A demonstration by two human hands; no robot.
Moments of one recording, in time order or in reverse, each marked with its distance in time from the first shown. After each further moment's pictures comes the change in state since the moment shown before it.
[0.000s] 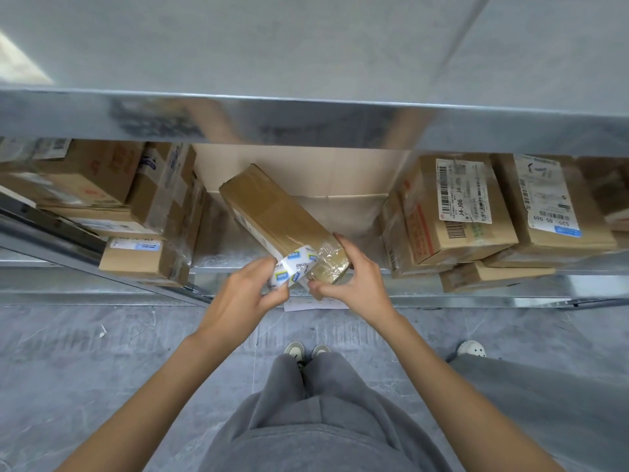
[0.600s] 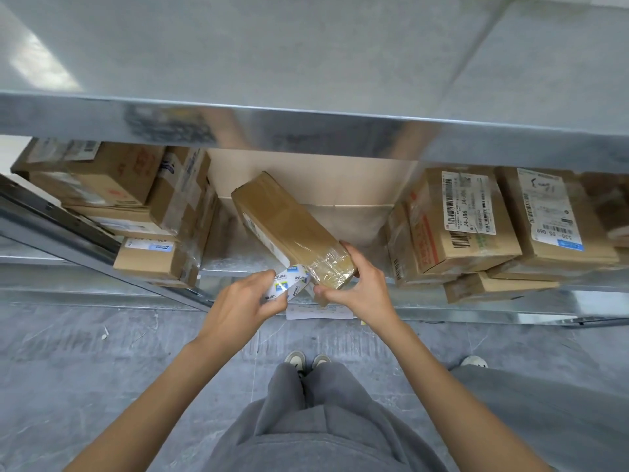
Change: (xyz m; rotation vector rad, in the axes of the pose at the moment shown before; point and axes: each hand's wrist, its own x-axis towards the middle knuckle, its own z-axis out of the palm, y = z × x) left_hand -0.009 -0.011 -0.005 0.133 -0.007 -0.003; right_hand -0.001 -0.001 0.001 0.006 0.002 -0.006
